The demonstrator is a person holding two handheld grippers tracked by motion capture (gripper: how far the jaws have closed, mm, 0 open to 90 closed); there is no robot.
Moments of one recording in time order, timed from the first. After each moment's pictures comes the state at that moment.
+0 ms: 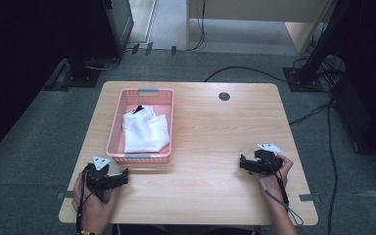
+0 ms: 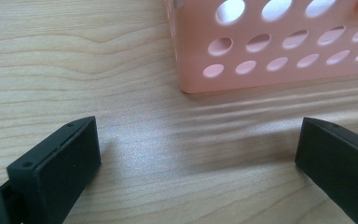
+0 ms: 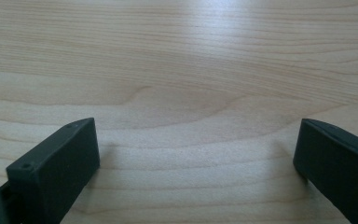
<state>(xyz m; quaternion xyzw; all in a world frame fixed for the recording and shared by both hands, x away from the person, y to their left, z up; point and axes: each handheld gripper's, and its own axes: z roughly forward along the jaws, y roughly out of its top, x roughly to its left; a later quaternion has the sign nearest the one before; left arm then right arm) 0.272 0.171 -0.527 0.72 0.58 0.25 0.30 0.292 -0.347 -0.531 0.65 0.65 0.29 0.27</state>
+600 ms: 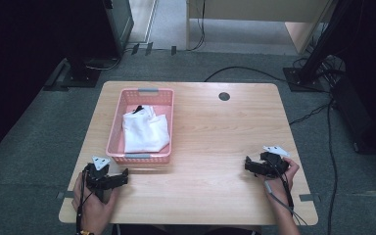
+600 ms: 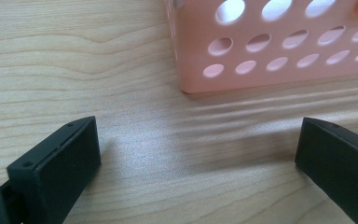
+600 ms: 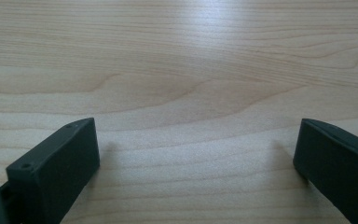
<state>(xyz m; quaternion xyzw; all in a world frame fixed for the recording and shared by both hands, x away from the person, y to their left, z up) 0.272 0.171 -0.527 0.72 0.58 0.24 0.30 0.283 -0.361 -0.531 0.66 0.64 0.28 0.27</state>
